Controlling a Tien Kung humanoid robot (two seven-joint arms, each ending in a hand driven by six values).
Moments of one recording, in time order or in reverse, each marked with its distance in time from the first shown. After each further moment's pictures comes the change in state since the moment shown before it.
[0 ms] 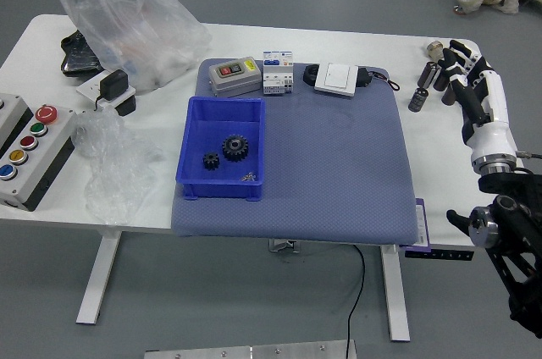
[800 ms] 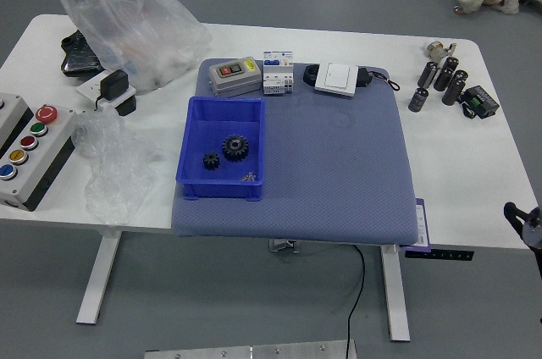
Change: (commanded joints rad) left arm 0.004 0.040 -0.009 0.000 -0.052 -0.001 -0.018; right arm -0.095 0.017 0.307 0.051 -0.029 -0.023 0.013
